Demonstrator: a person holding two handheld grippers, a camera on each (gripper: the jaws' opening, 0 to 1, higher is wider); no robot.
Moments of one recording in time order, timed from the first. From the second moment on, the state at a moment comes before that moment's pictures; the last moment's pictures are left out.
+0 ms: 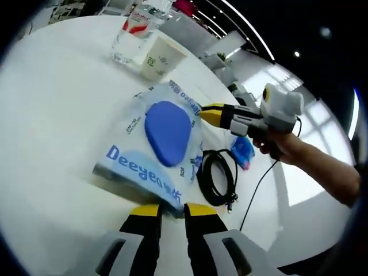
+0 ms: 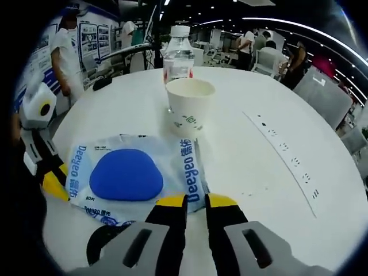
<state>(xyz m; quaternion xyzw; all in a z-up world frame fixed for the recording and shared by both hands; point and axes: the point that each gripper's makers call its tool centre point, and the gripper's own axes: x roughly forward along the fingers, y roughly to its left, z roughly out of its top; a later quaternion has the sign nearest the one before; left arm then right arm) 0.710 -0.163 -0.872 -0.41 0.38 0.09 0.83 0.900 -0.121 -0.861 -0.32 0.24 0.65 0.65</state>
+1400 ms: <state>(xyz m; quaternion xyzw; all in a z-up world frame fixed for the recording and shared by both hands) 0.715 -0.156 -0.862 -0.40 0.37 0.08 0.83 0.899 -0.131 -0.855 -0.29 0.25 0.64 0.66</state>
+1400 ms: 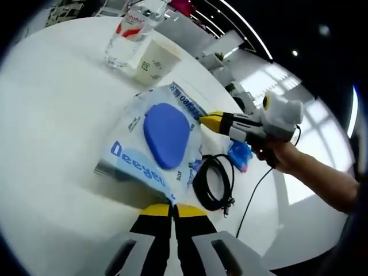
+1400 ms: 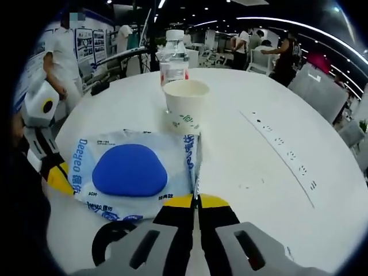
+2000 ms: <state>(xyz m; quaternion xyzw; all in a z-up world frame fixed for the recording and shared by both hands) 0.726 -0.148 -0.820 -0.33 0.38 0.02 0.87 0.910 -0.175 -0.820 -0.26 0.23 0.58 0.74</state>
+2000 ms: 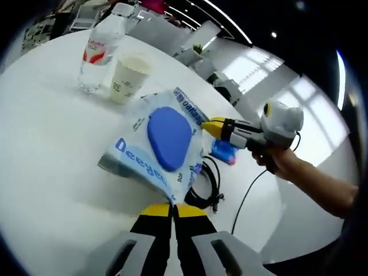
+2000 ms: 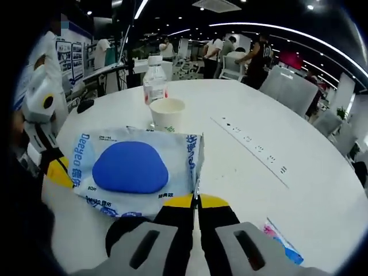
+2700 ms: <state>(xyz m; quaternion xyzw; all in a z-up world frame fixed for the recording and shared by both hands) 0.756 -0.129 -0.799 -0.28 0.36 -0.01 0.89 0.906 -0.242 -0.787 -0.17 0.24 0.46 0.84</state>
